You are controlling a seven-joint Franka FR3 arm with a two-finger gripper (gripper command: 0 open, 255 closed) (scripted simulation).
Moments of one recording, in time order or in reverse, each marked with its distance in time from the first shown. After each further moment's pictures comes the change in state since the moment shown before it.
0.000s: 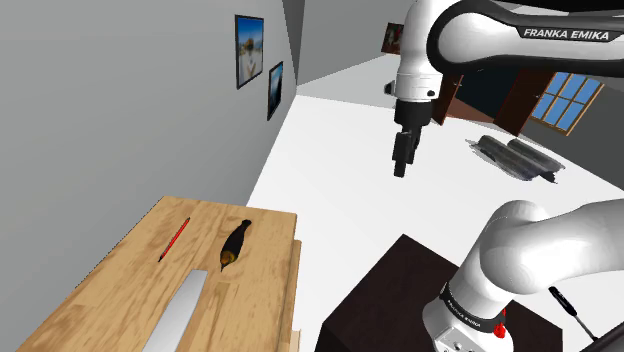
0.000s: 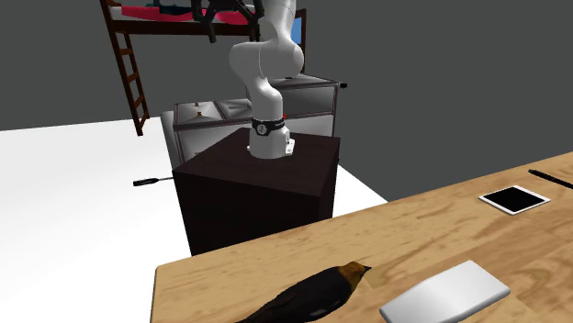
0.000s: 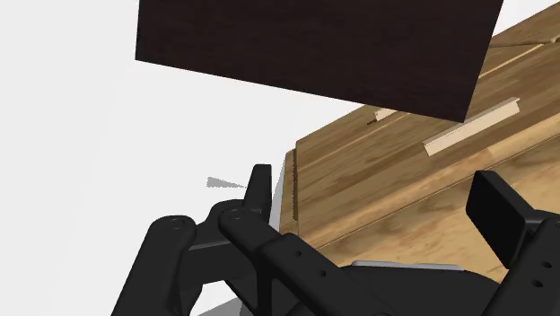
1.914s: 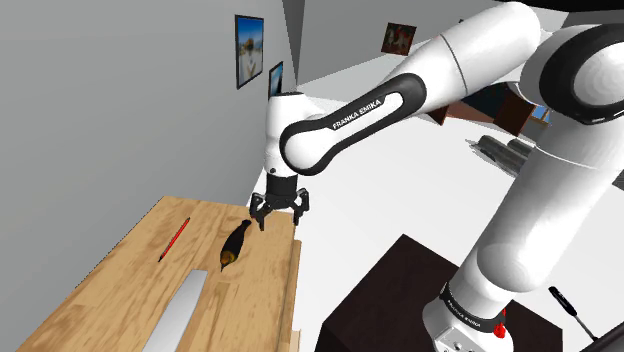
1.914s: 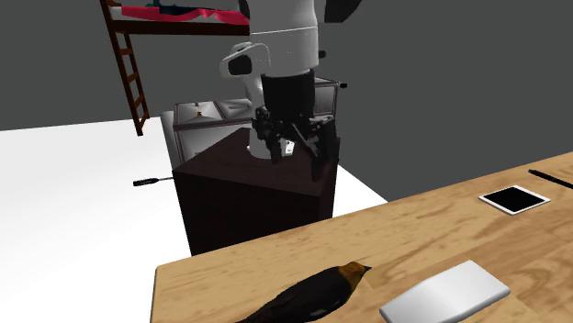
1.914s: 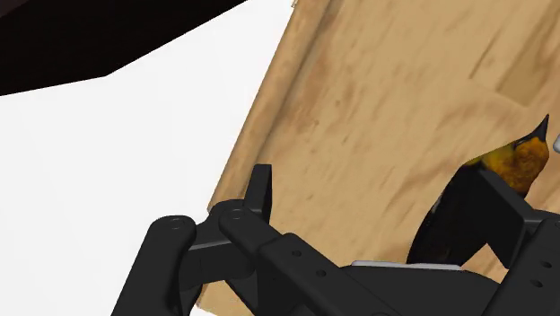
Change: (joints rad) arm -0.054 0.848 0.435 0.202 0.058 0.763 0.964
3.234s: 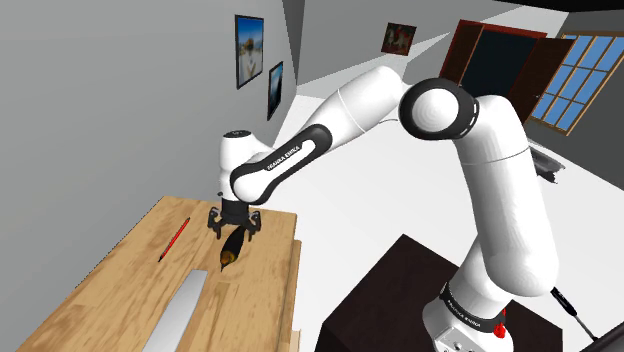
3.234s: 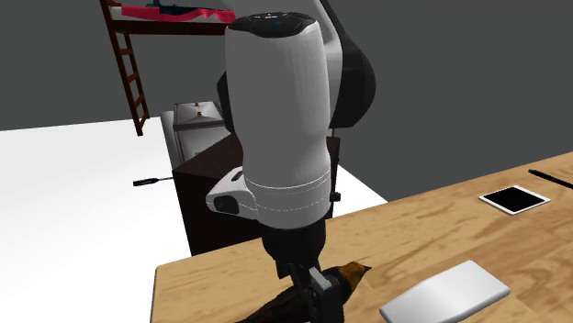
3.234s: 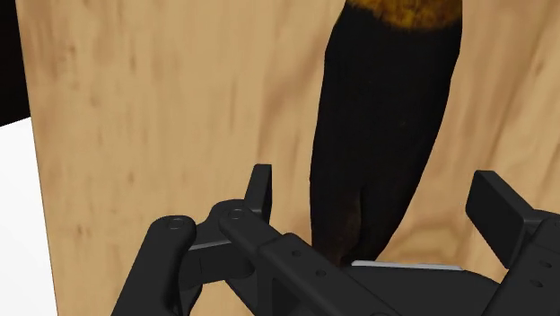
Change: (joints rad) arm 0.162 0.594 -0.150 0.479 -0.261 0.140 0.443
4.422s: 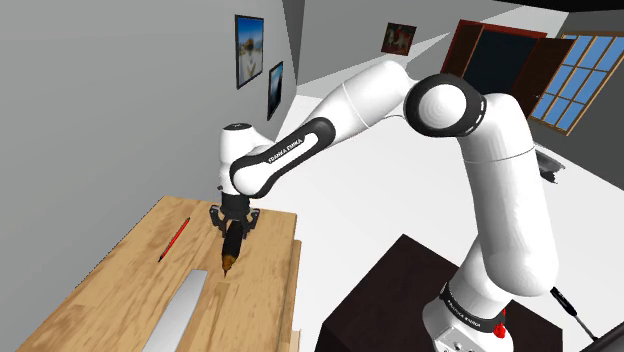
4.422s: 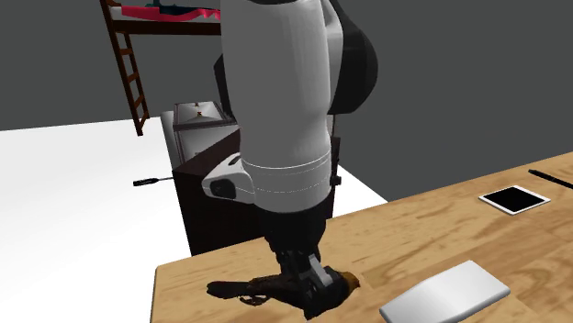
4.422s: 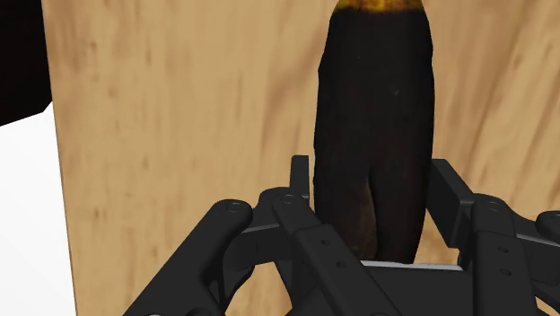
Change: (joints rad) arm -0.009 -0.034 0.009 -0.001 0.011 -0.032 -0.006
